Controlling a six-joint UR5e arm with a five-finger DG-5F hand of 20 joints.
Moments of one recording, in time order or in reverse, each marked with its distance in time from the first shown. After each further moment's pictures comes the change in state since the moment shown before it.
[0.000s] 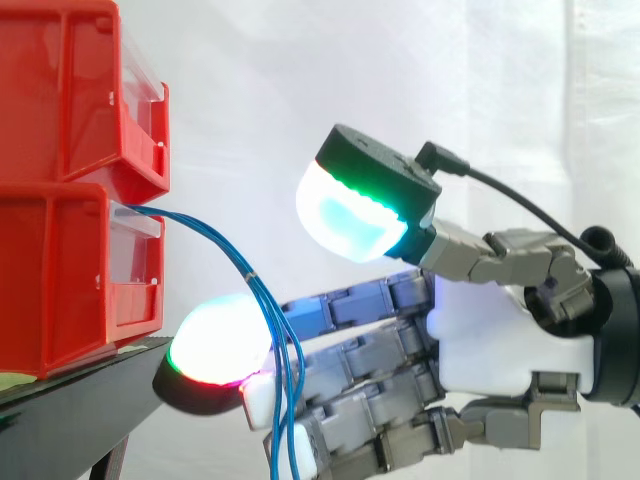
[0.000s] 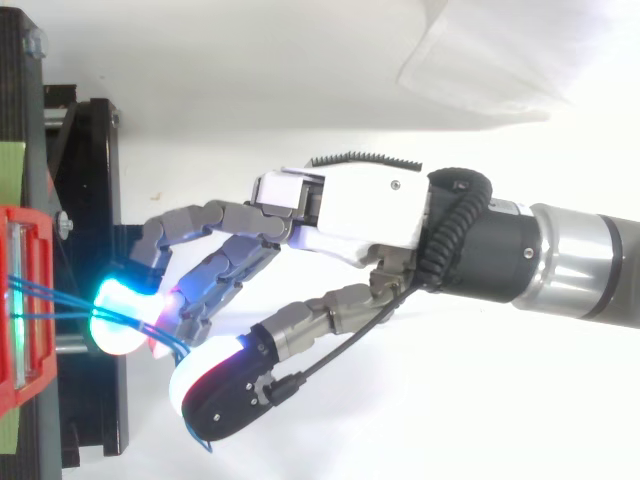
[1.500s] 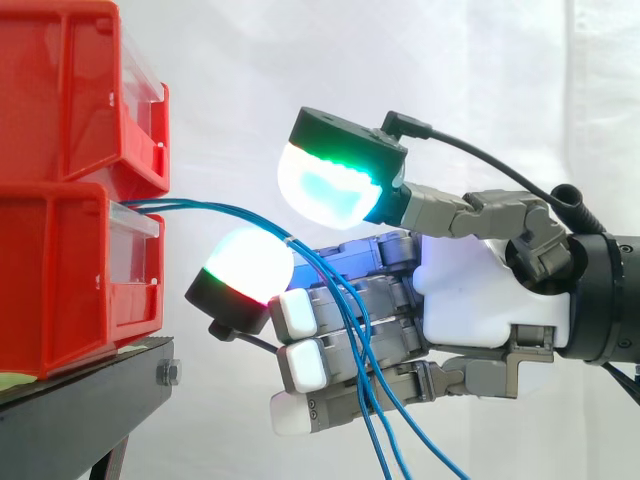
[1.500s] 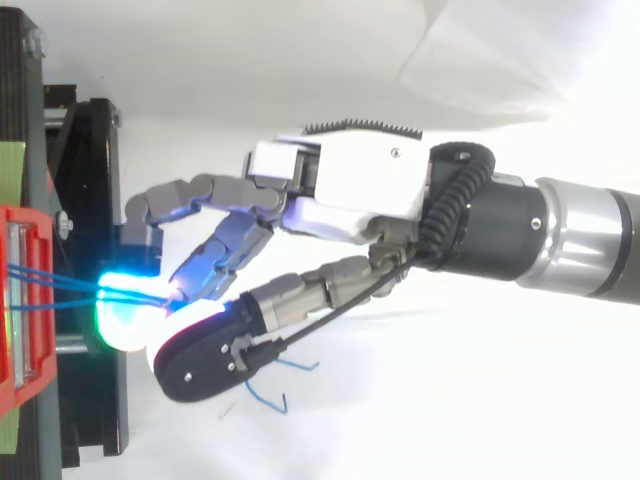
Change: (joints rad) arm -0.030 0.012 0.029 -0.012 -0.037 0.049
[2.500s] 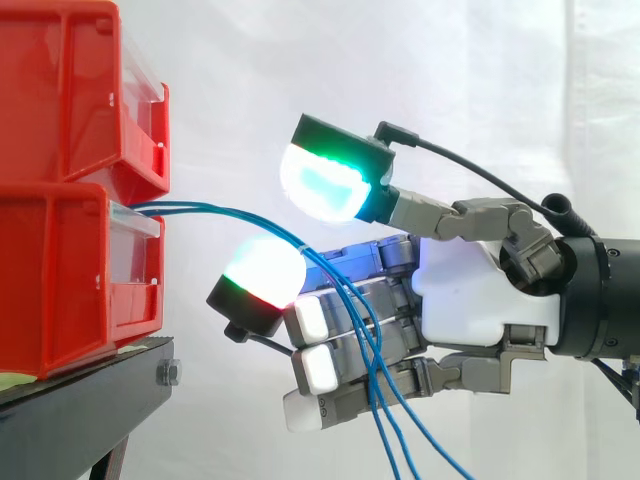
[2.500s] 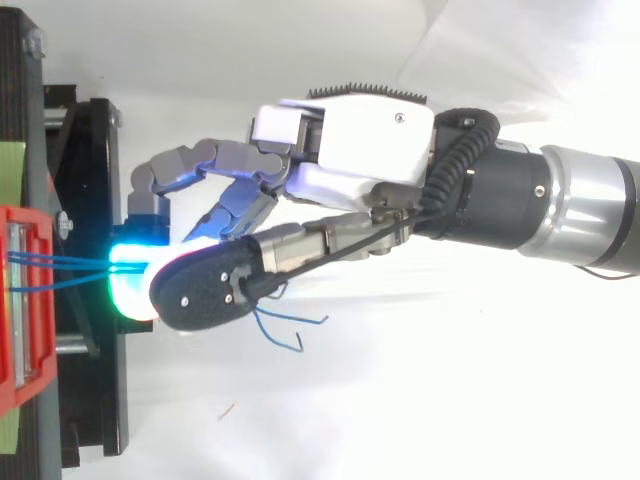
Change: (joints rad) arm -0.027 0.001 0.000 -0.003 -0.031 -0.040
